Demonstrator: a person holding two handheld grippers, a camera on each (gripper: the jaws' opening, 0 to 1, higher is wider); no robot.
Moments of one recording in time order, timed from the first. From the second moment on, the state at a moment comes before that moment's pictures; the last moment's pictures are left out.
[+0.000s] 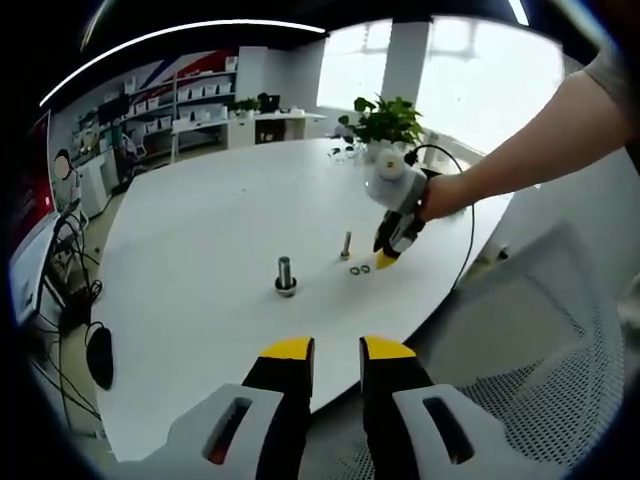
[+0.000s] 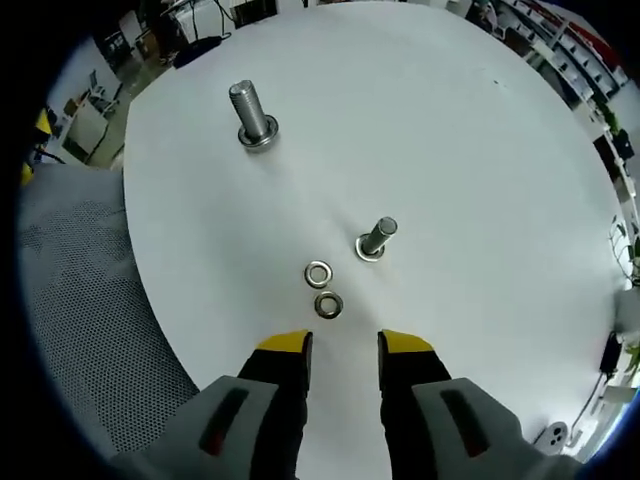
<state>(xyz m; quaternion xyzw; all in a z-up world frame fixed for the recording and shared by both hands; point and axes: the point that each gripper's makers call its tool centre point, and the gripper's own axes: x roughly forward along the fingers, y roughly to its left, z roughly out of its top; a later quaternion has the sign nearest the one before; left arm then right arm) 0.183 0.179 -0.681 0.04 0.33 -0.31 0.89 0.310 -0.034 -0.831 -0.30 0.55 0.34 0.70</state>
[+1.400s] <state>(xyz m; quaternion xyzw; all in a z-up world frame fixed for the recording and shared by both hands) 0.185 0.183 -0.684 0.05 0.34 -0.31 0.89 0.314 -0.010 -0.842 -0.36 0.57 0.38 0.64</state>
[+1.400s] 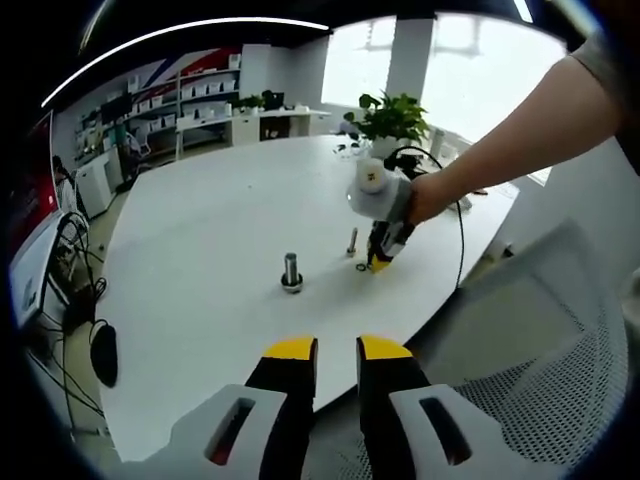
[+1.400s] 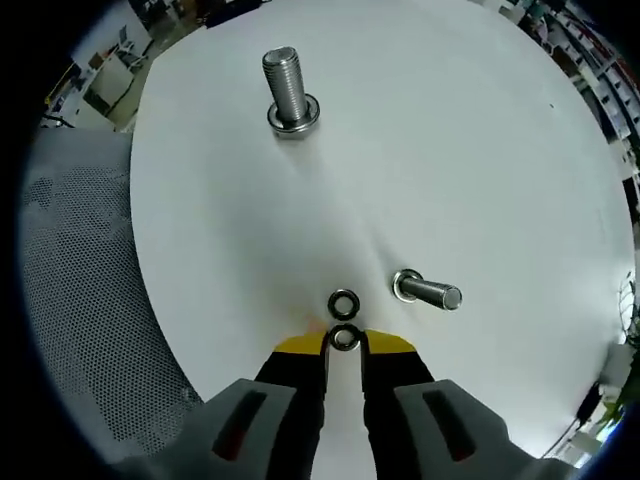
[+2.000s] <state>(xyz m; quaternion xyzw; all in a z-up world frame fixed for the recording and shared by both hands) 0.185 0.184 -0.682 0.05 0.33 -0.30 0.89 0.312 -0.013 -0.841 -0.31 0.56 0.32 0.70</state>
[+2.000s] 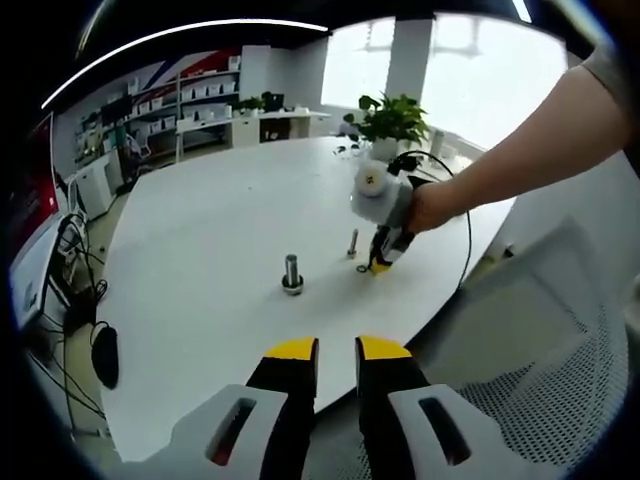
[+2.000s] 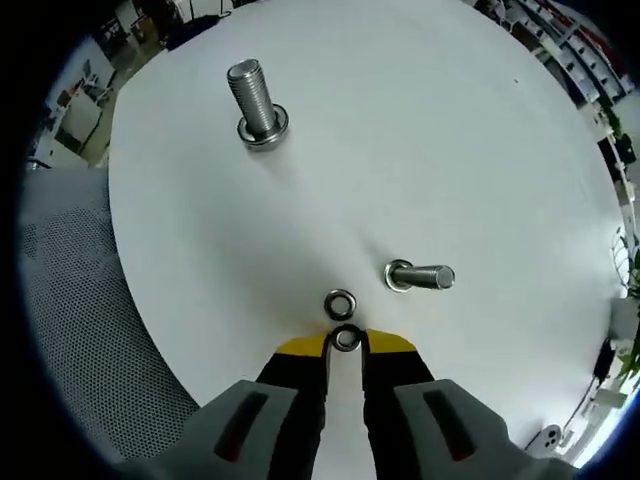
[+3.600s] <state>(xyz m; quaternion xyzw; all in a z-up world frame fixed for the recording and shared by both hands) 0.184 0.181 -0.681 0.05 0.33 -0.31 0.89 0.307 -0.019 -0.836 -0.24 0.53 0.26 0.77</state>
